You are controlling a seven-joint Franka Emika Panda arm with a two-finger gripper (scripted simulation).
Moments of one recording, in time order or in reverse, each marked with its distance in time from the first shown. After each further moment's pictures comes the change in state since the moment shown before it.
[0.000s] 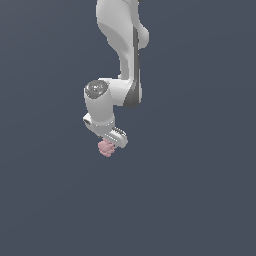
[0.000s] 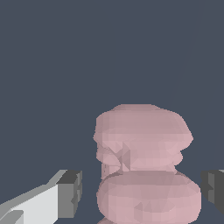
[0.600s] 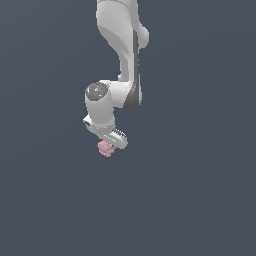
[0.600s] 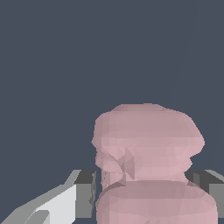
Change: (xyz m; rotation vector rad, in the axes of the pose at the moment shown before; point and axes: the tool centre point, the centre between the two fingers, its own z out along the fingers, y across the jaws) arm 0.001 -0.001 0.008 0.001 0.002 0.001
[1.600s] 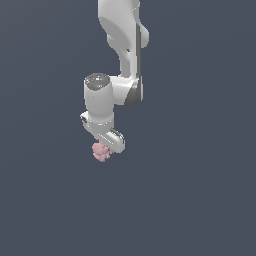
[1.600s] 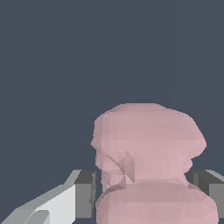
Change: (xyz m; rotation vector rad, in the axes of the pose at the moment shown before) arm 0.037 -0.015 -0.041 0.013 0.129 0.116
